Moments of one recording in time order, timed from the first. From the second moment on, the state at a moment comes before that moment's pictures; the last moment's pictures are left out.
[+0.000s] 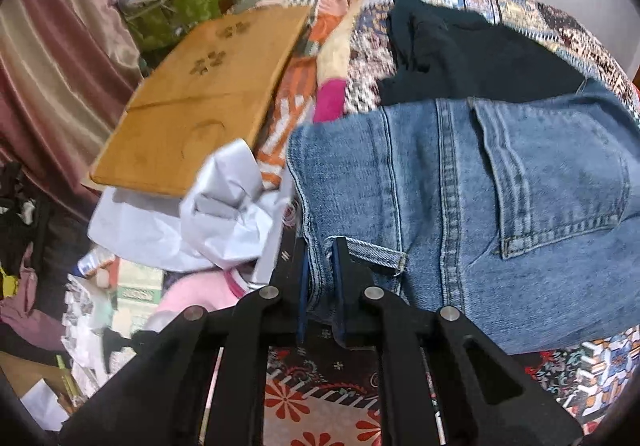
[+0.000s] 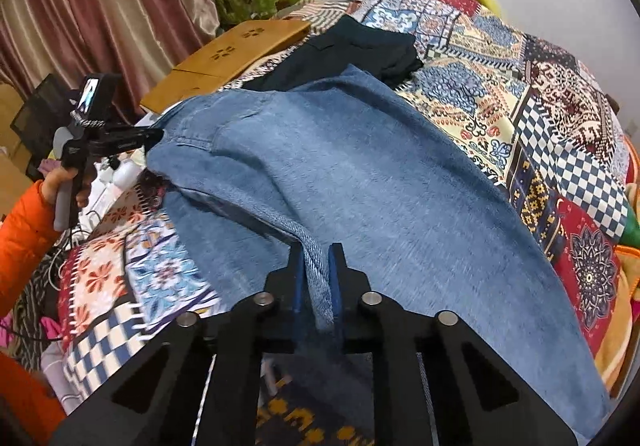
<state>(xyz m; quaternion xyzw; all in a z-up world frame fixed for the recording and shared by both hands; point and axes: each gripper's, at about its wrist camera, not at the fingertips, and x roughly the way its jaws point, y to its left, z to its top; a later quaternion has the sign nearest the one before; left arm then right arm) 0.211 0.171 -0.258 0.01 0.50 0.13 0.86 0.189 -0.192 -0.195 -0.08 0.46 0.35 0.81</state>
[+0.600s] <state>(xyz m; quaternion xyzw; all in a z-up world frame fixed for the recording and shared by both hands) 0.212 0.167 -0.269 0.03 0.52 0.13 0.84 0.157 -0.222 -0.191 -0.01 0.48 0.34 0.81</state>
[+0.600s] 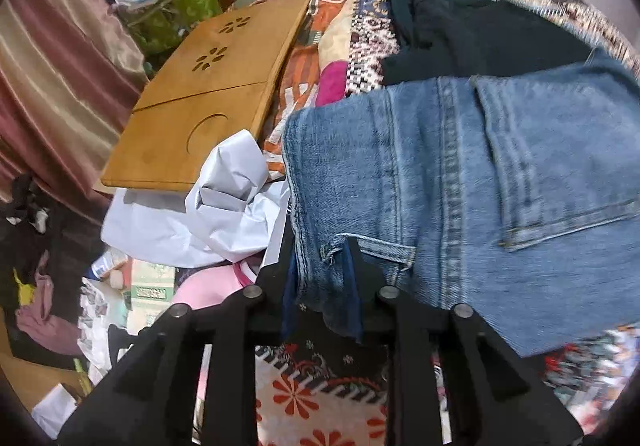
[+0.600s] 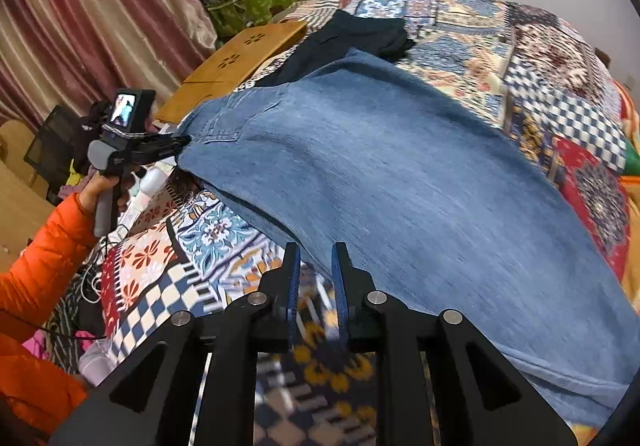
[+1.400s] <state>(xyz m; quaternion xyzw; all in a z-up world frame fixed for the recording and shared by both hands) 0.232 0.034 -0.229 0.05 0.53 0.00 0.85 0.150 -0.363 -0.220 0.14 0.49 0.16 0.84</state>
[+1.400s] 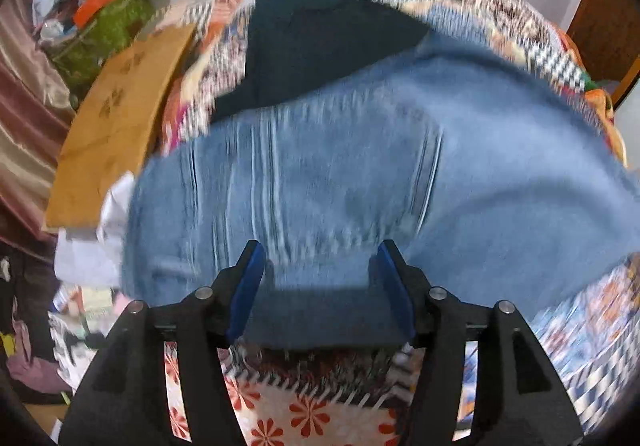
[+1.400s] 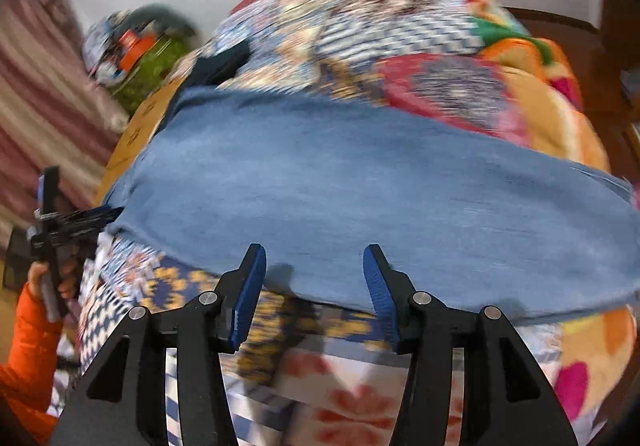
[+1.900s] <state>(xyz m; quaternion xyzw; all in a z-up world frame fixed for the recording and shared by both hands) 0.284 0.055 -0.218 0.04 0.48 0.05 0.87 0.219 -0.313 -0.162 0.07 0.42 0.24 0.87</state>
